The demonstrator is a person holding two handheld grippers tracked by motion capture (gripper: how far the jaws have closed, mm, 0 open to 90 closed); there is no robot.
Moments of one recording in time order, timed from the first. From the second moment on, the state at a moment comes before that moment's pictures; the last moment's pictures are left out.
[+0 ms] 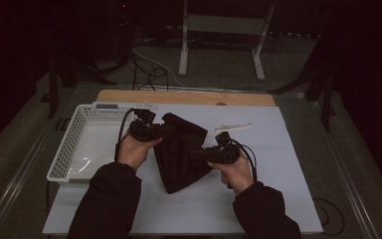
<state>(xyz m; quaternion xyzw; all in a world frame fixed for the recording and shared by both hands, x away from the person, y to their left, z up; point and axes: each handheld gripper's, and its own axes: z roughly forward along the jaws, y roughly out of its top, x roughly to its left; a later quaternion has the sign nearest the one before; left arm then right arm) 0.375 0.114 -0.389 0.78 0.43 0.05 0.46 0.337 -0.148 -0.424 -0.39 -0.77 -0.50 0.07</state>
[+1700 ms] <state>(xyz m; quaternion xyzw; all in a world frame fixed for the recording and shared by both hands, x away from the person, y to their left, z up) 0.383 0.143 -0.370 0.76 0.45 0.06 0.47 0.346 -0.118 -0.407 -0.37 -0.77 -0.51 0.07</state>
